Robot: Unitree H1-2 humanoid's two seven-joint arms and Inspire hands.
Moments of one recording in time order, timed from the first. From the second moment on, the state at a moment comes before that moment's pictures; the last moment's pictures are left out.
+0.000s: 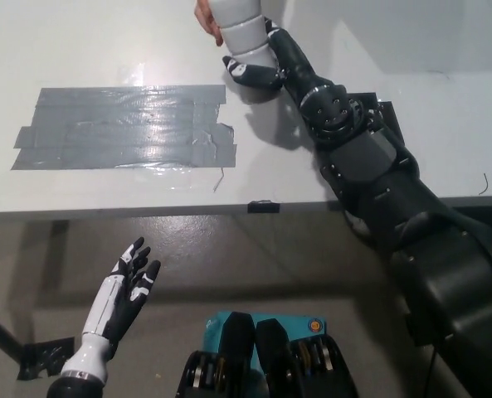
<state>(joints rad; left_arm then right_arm) -0.12 0.14 -0.03 0.18 0.11 -0.08 -0.04 -1.30 0.04 0.15 1.36 -0.10 -0.11 -0.02</state>
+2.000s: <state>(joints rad) -0.27 0.16 -0.04 0.23 0.11 -0.07 -0.04 -0.28 -0.13 0.01 0.18 -0.01 -0.16 0.09</state>
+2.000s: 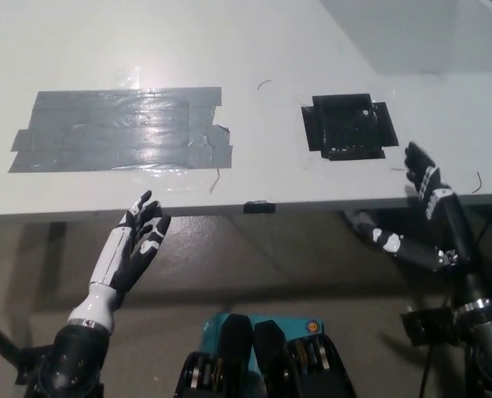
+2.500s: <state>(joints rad) -0.25 0.16 -0.04 0.23 0.12 -0.07 -0.04 -0.28 -0.13 0.03 0.34 -0.02 -0.19 0.10</state>
